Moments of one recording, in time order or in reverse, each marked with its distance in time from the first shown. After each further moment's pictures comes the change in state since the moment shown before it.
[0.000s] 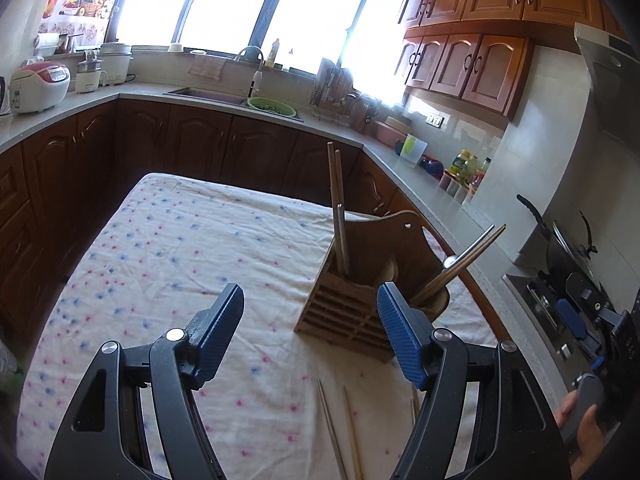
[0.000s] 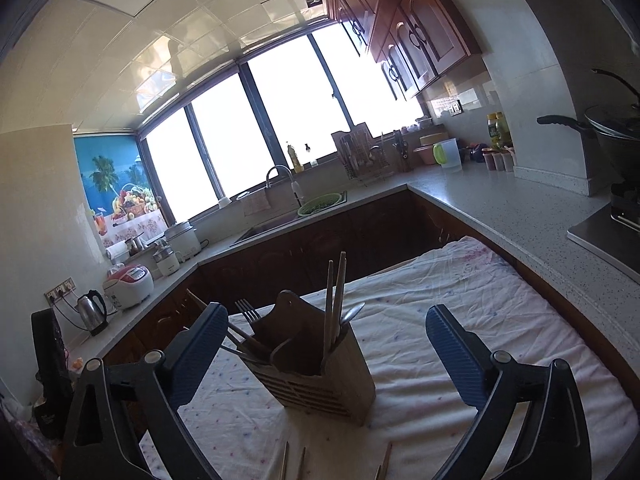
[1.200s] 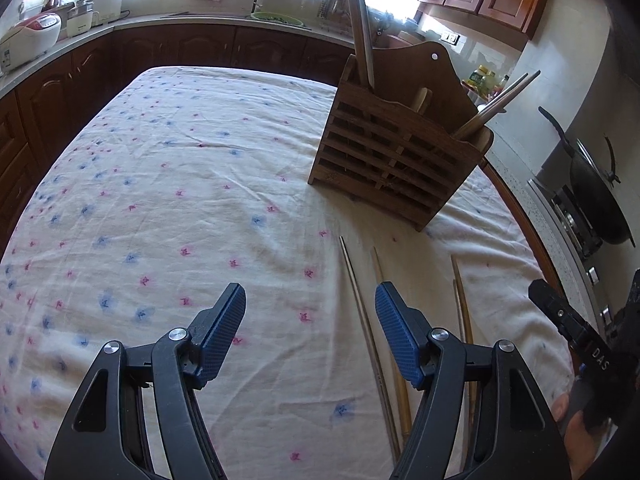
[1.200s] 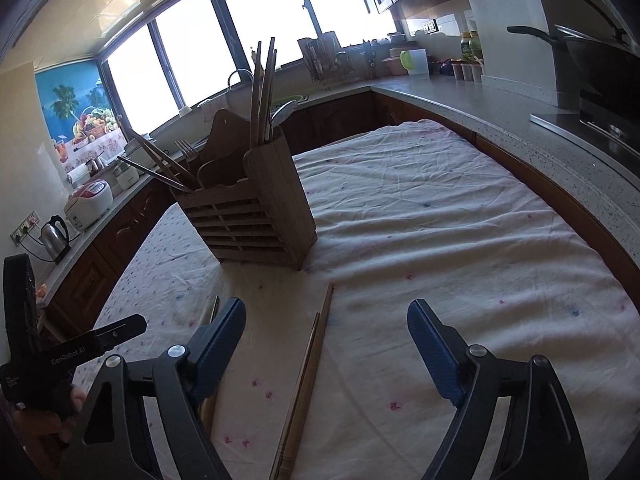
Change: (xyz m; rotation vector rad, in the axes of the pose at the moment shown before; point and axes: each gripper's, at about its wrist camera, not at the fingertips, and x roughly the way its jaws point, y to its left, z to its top) left arm 0.041 0.003 -0.101 0.028 0.297 0.043; right arm 0.004 -0.032 -0.109 -0.021 0.337 -0.142
